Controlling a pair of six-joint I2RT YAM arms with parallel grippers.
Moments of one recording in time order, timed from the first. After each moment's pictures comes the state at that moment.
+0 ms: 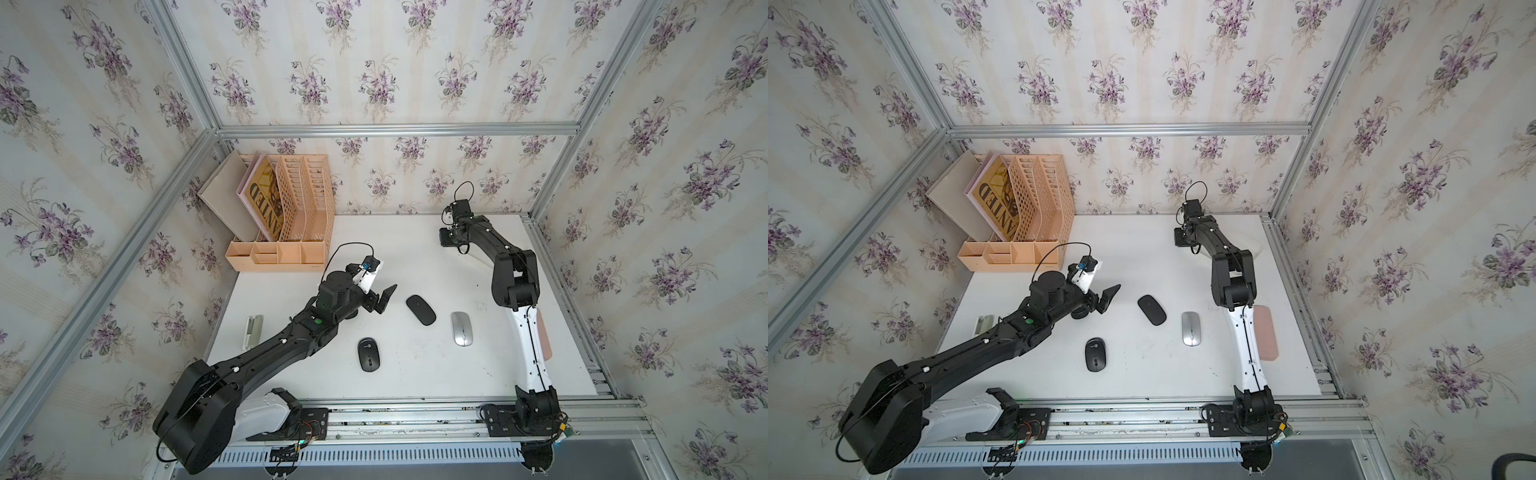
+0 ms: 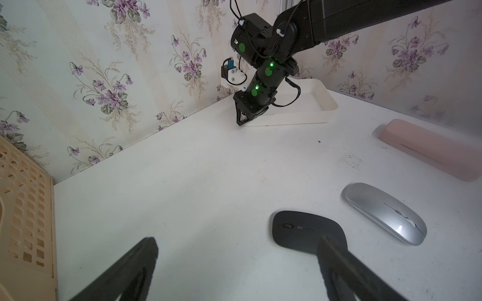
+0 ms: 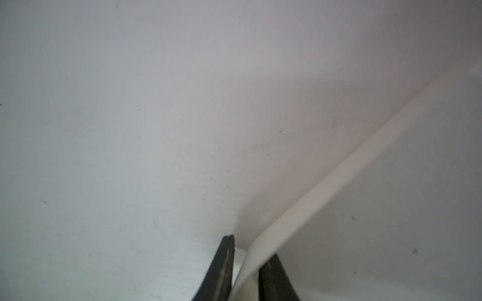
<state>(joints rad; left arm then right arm) -0.59 1.21 0.63 0.29 0.08 0.10 0.23 2.51 2.14 -0.66 -0.08 0.09</state>
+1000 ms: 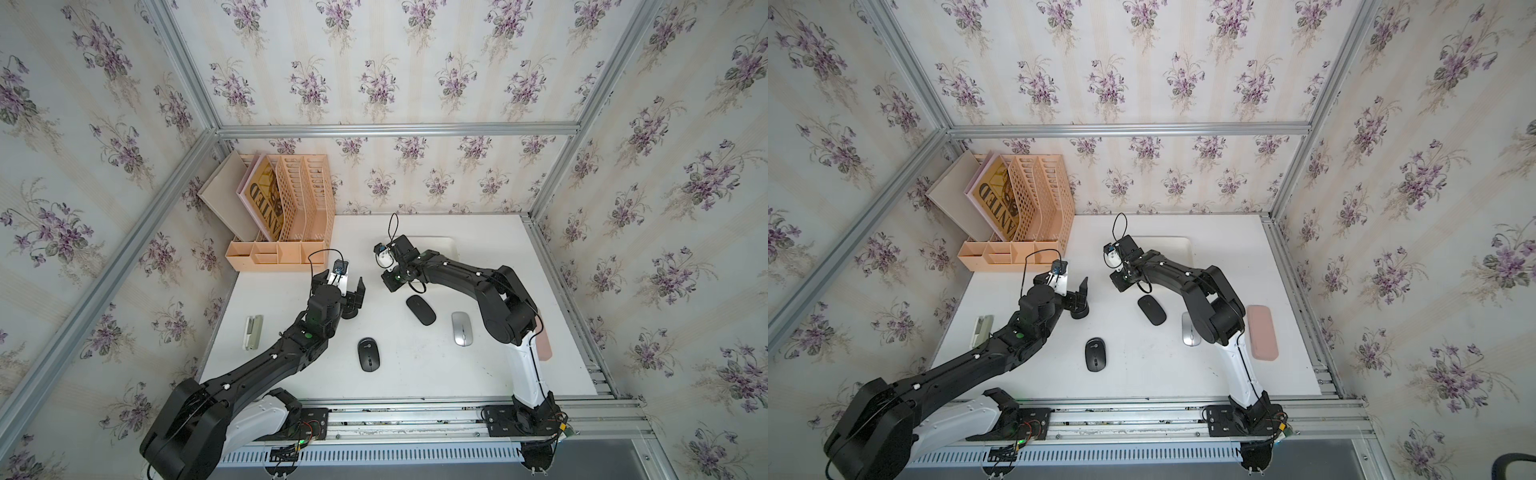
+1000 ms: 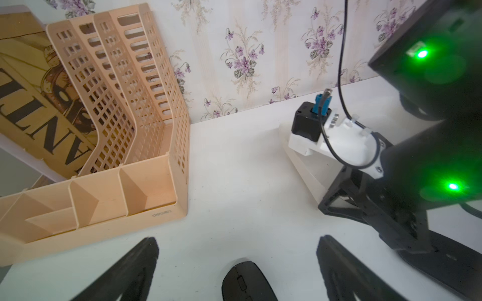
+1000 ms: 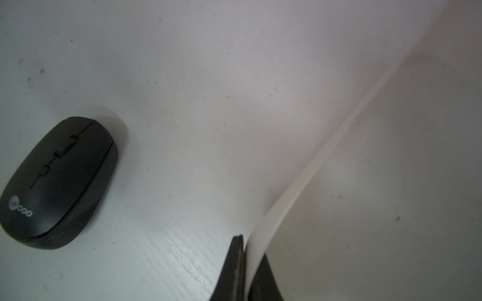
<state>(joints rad) -0.54 1.11 0.47 0.32 -0.43 0.02 0.72 2.18 1.61 -0.44 -0.10 -0.02</state>
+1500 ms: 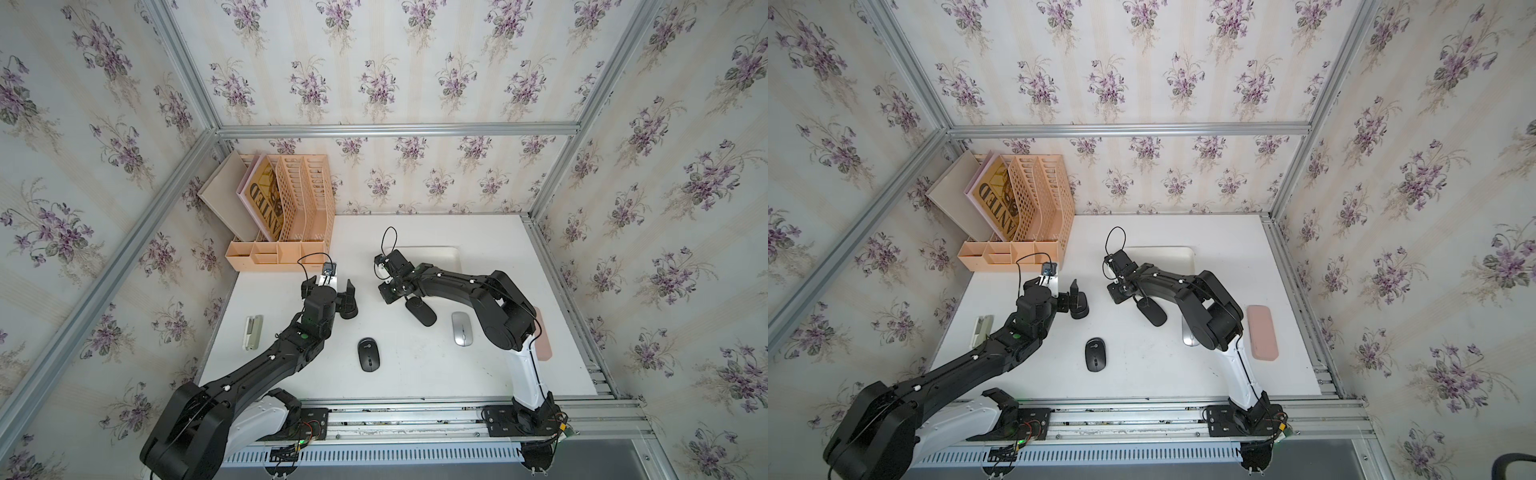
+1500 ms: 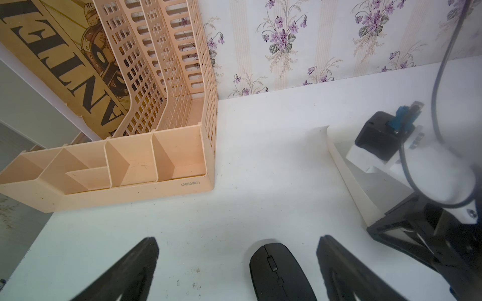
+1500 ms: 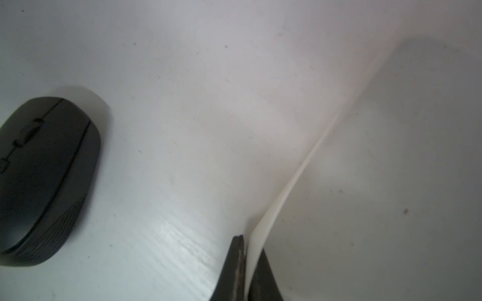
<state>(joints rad) -0.49 1.11 0.44 0.28 -0.47 -0.04 0.79 2.15 1.49 -0.38 -0.04 0.17</state>
